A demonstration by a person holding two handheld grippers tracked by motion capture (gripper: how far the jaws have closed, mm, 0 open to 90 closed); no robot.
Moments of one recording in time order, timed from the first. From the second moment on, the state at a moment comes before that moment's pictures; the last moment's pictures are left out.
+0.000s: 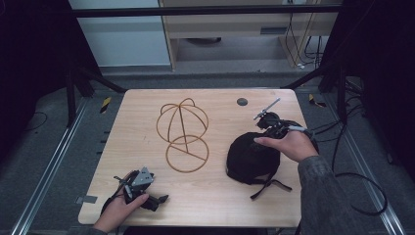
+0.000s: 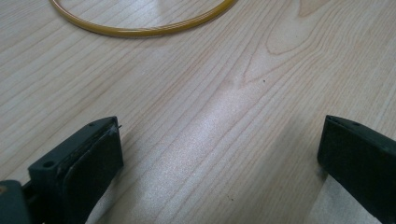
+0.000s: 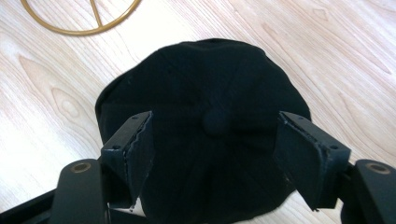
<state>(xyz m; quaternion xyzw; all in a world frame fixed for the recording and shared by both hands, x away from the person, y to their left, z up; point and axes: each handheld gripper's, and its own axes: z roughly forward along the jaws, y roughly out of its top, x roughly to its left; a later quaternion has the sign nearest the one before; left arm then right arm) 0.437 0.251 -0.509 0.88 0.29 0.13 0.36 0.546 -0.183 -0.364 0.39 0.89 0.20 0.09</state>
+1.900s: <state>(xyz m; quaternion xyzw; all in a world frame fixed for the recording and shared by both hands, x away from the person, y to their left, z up) 0.437 0.251 -0.509 0.88 0.29 0.13 0.36 0.511 -0.191 -0.301 0.35 0.88 0.28 0.15</state>
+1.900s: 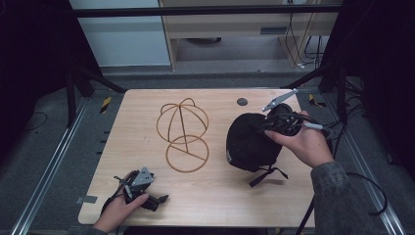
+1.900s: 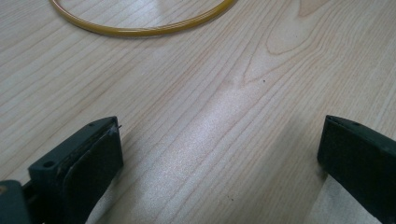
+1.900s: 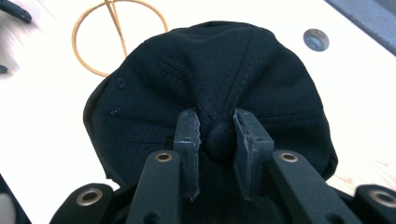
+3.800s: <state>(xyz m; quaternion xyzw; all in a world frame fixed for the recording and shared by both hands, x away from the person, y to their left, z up) 0.437 0.252 -0.509 0.88 0.29 0.13 0.36 0.466 -0.173 -0.208 0.29 0.82 0.43 0.25</state>
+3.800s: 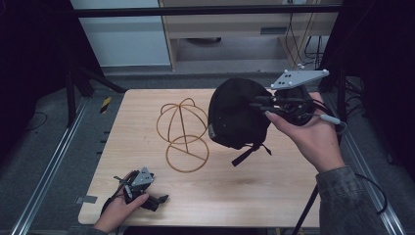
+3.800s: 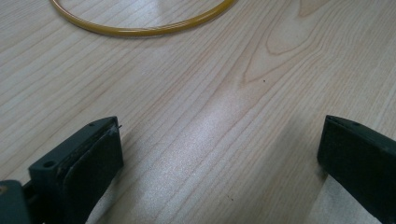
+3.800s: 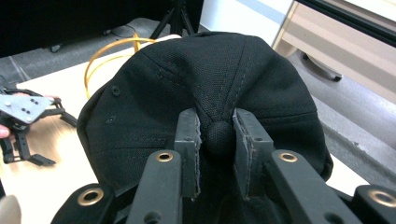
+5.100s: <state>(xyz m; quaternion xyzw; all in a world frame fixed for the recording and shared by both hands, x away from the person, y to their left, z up) 0.437 0.252 -0.509 0.88 0.29 0.13 0.36 0.489 -0.090 -0.187 0.24 0.83 0.43 0.24</state>
